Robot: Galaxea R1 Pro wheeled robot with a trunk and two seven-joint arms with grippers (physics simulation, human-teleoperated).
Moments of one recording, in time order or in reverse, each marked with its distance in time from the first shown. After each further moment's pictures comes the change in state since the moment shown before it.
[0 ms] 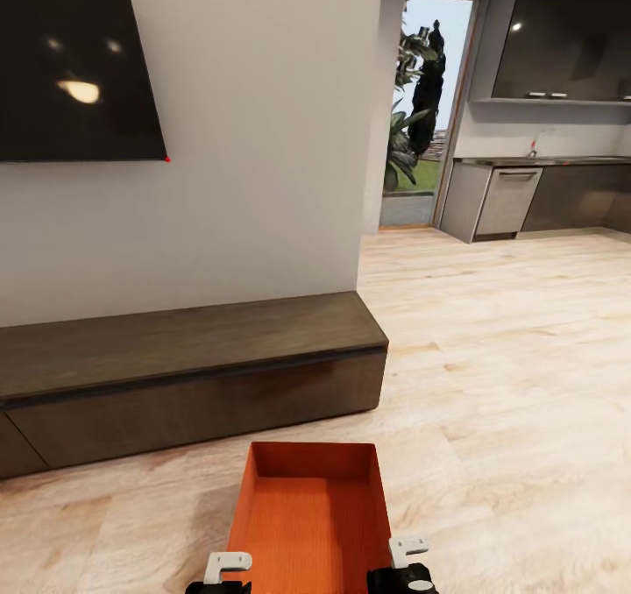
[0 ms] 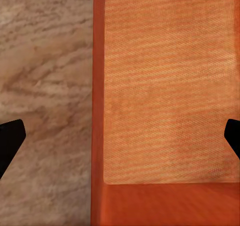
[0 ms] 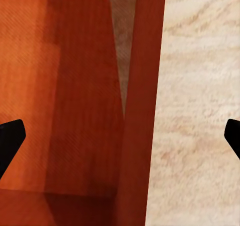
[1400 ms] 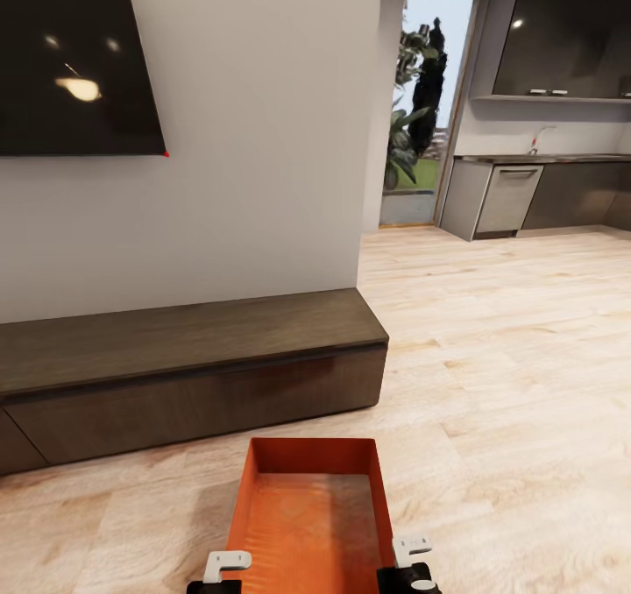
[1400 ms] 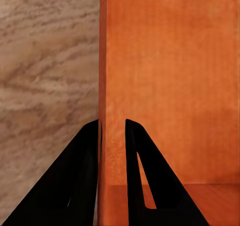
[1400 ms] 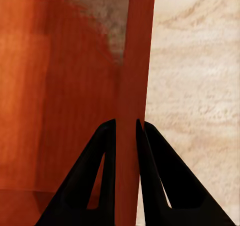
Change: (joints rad) left arm 0.000 0.000 0.007 -0.002 0.000 -0.003 0.003; right arm 0.000 -0.008 -0.011 -0.001 0.016 0.001 -0.003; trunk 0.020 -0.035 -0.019
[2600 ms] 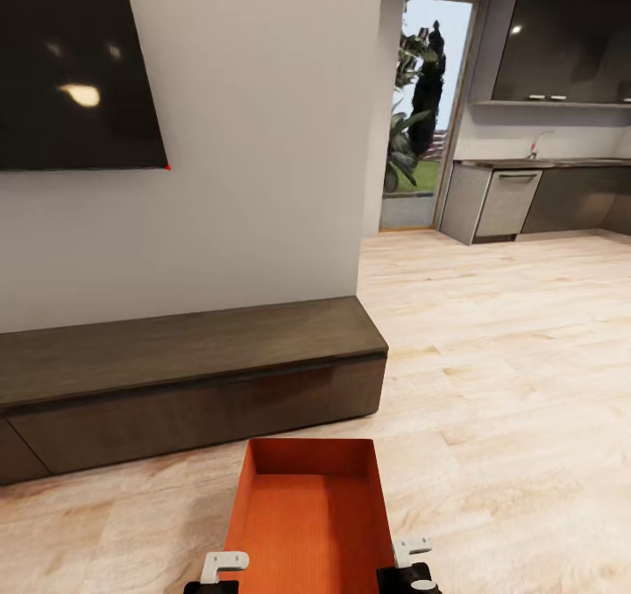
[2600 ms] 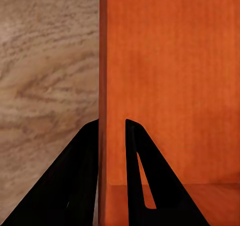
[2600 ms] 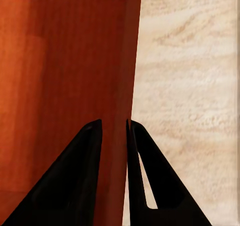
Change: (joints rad) left arm 0.000 0.010 0.001 0.001 -0.003 0.003 -0.008; right arm 0.000 -0.001 0.008 0.000 -0.010 -0.002 0.000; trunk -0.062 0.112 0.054
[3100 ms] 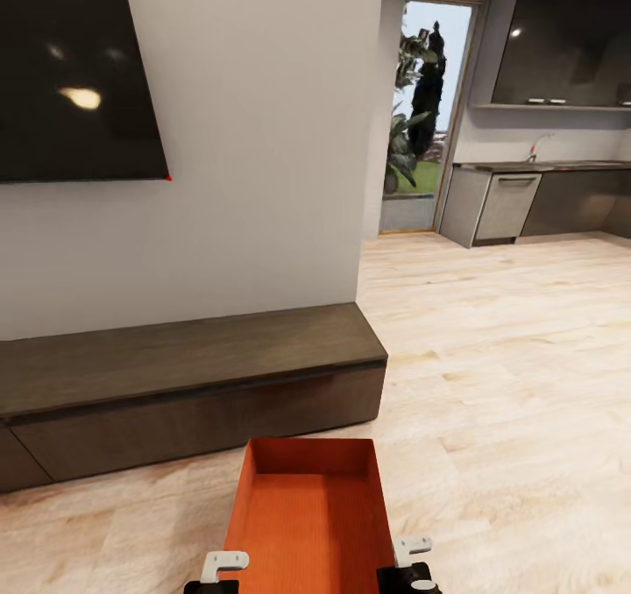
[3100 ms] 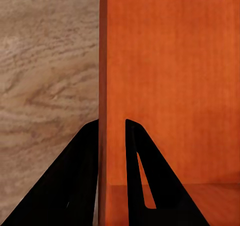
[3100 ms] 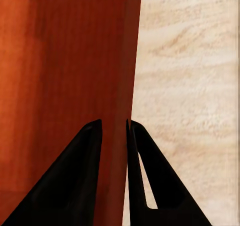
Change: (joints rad) left arm 0.000 0.000 -0.001 -0.002 0.001 0.000 0.001; right arm 0.000 0.000 0.000 -0.001 -0.001 -0.001 0.000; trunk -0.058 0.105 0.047
